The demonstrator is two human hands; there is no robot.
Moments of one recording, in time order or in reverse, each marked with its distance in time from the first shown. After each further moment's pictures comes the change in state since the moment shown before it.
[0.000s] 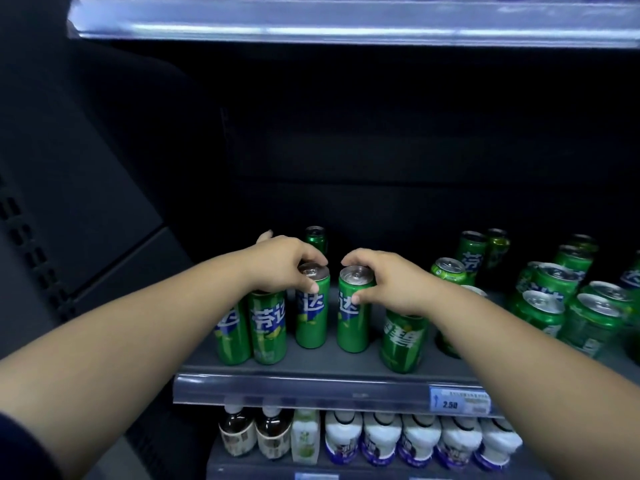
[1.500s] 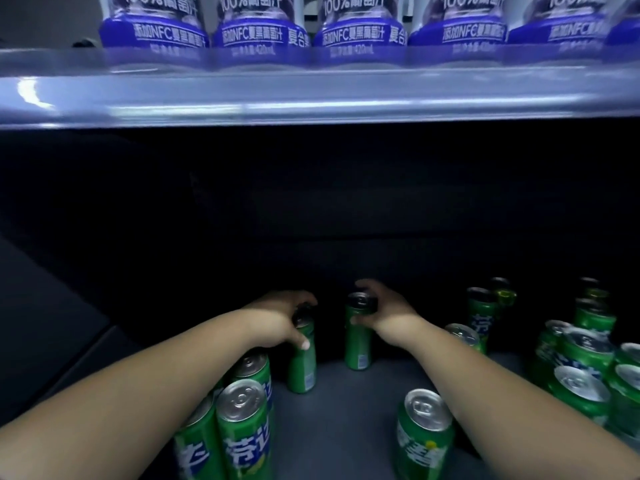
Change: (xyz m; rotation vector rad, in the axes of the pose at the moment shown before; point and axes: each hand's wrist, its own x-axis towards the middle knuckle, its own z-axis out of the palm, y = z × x) left_hand 0.091 -0.030 -0.005 -0.203 -0.040 -0.063; right_hand 0.106 0.074 0.001 0.300 0.240 0.316
